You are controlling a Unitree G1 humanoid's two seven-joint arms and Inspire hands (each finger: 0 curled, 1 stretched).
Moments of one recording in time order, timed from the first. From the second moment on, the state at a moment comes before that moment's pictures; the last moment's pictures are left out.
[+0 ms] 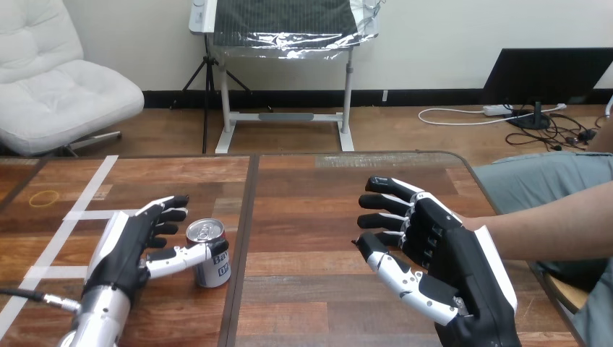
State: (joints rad) left arm -0.08 0.33 0.03 0.31 0.24 -0.02 -0.04; right arm 0.42 -0.08 0.18 -0.39 0.01 -0.18 0.07
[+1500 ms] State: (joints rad) left arm -0.15 0.34 -0.06 0.40 0.33 -0.02 -0.06; right arm 0.42 -0.08 0.18 -0.39 0.00 -0.18 0.07
